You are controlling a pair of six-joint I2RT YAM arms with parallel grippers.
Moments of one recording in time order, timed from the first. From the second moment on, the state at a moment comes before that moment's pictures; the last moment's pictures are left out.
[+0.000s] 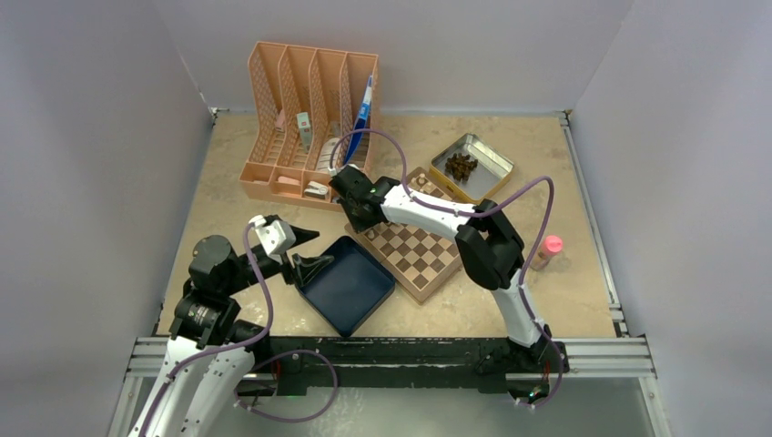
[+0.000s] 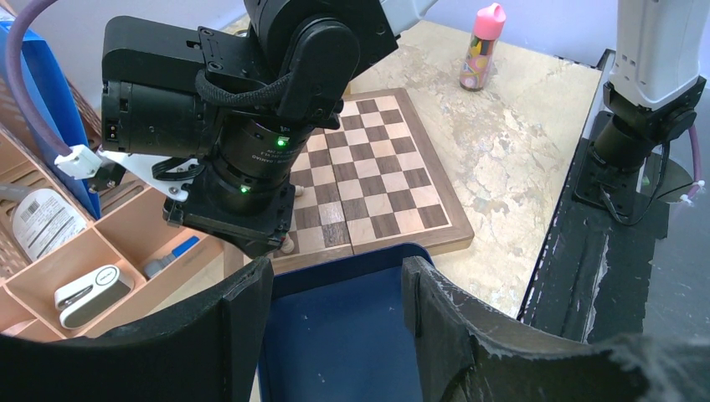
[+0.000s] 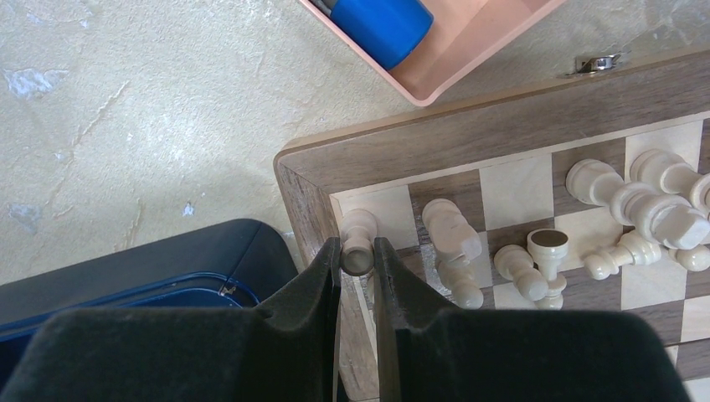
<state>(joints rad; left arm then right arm) -0.30 0.41 0.61 -0.30 0.72 0.08 0.90 2.15 1.76 -0.67 0.20 0.33</state>
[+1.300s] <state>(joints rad) -0.30 0.39 0.61 -0.31 0.72 0.09 0.90 2.15 1.76 -0.68 0.22 0.34</state>
